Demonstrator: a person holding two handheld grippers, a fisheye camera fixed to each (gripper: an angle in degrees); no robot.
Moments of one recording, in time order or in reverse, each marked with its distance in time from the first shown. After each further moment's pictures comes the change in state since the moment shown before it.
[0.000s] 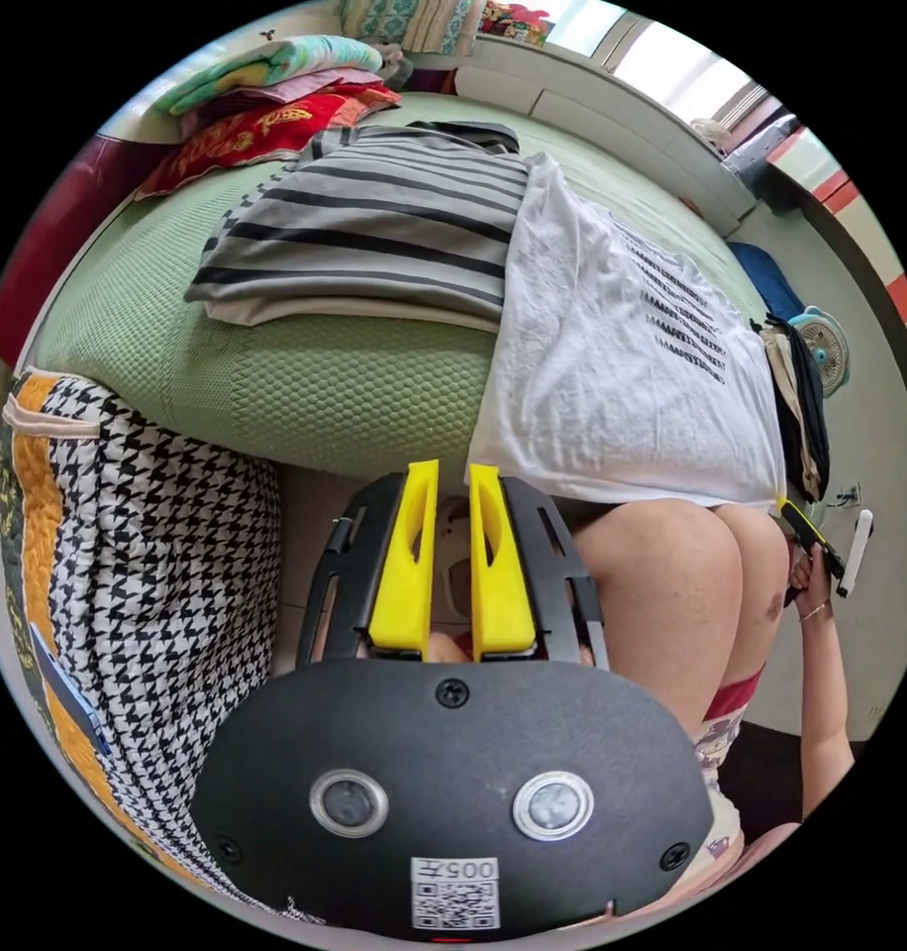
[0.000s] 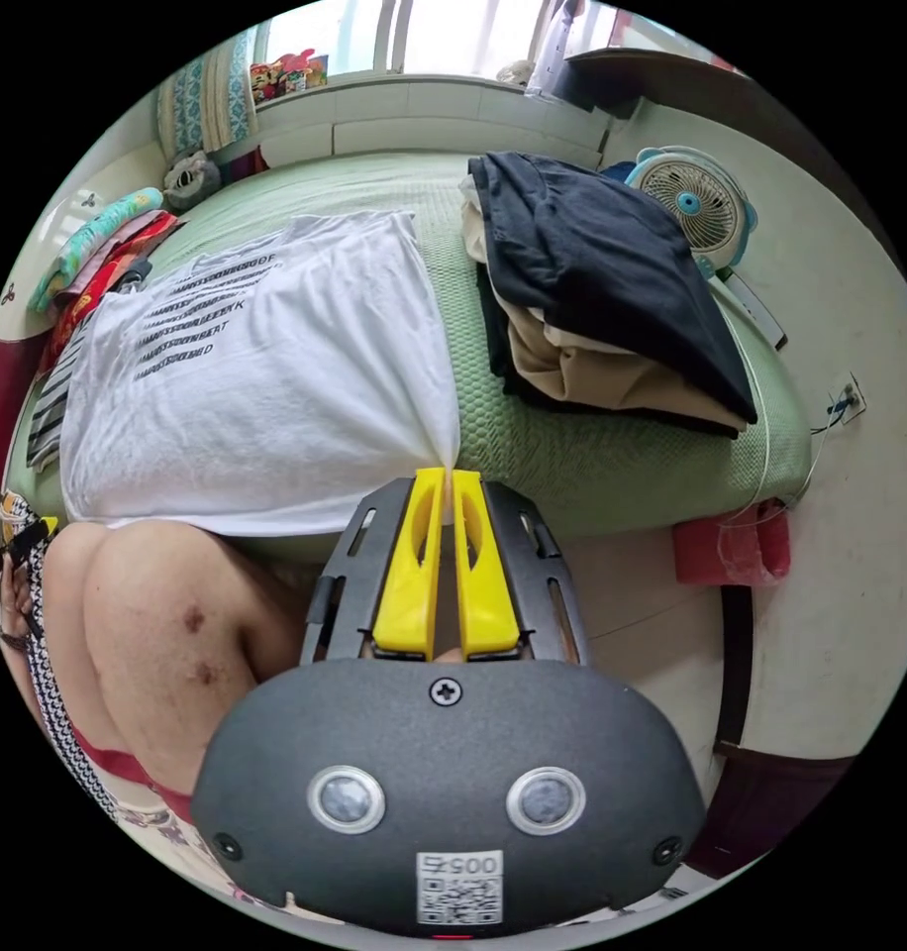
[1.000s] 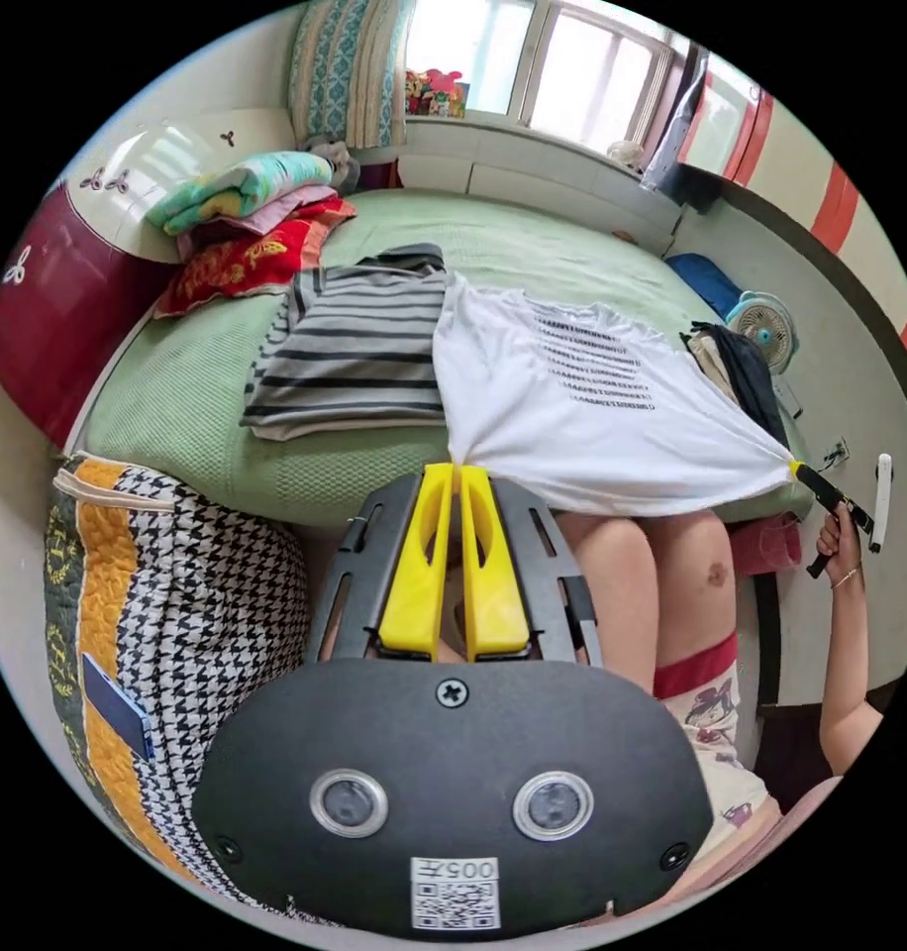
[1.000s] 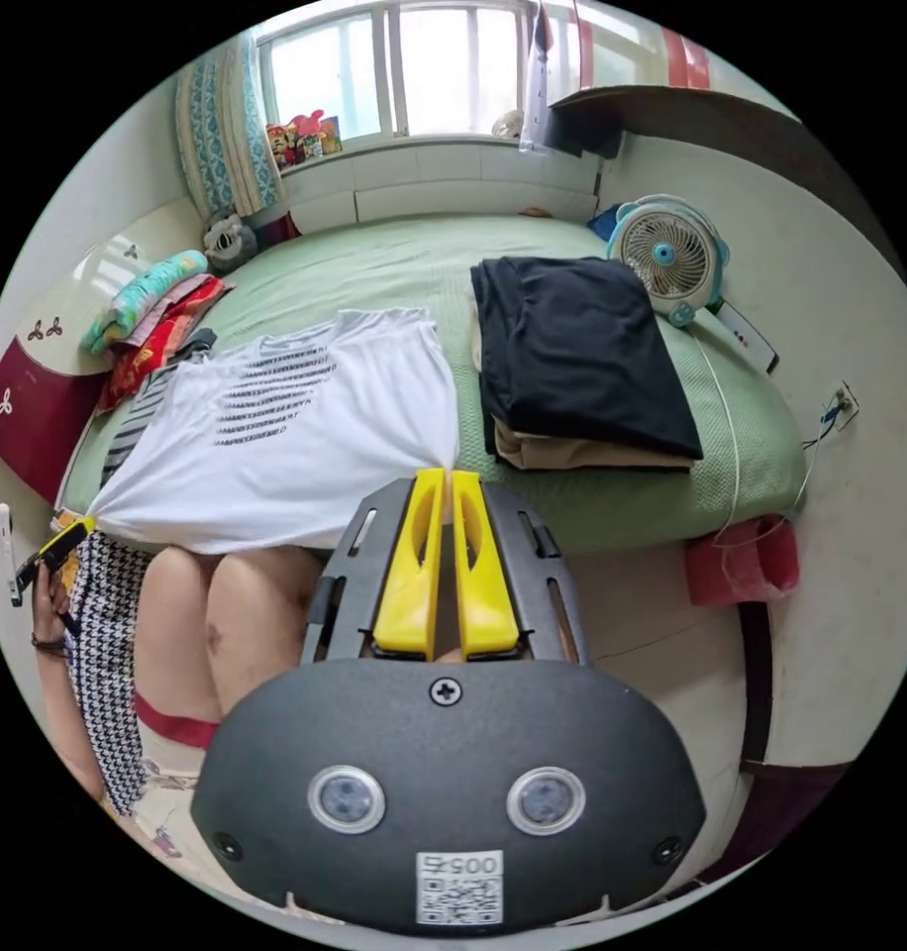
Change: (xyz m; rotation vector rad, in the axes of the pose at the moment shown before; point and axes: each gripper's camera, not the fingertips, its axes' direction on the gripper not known) left arm 0.081 0.095 -0.273 0.223 -0.046 0.148; right arm 0.005 0.041 -0.208 0.130 -0.123 0.026
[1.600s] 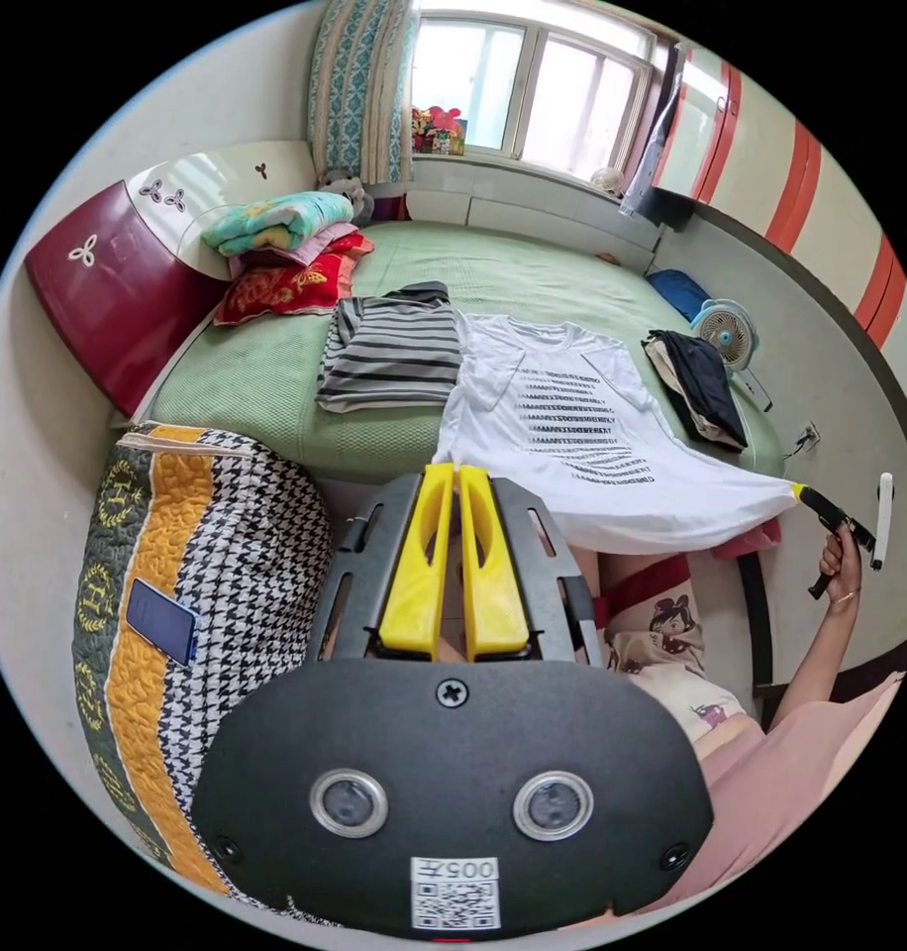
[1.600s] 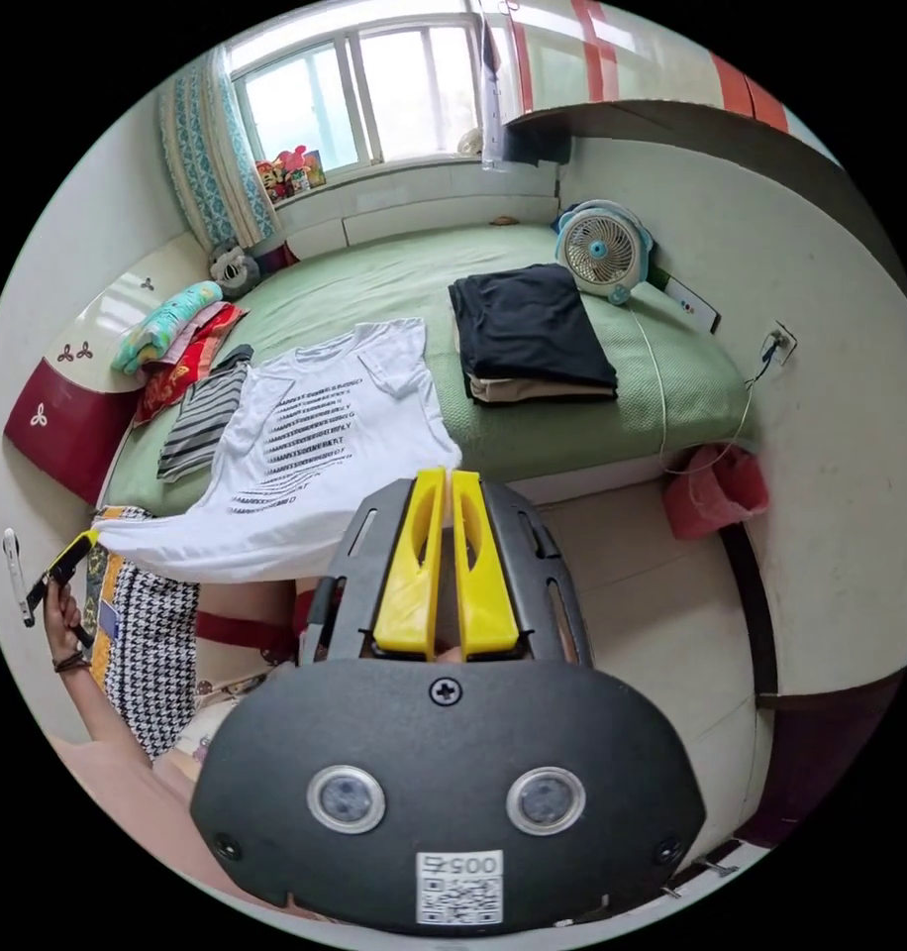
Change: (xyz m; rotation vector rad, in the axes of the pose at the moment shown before) left arm 0.004 0.097 -0.252 0.065 -0.013 0.004; right arm -0.005 0.109 -0.220 0.022 -0.023 0.097
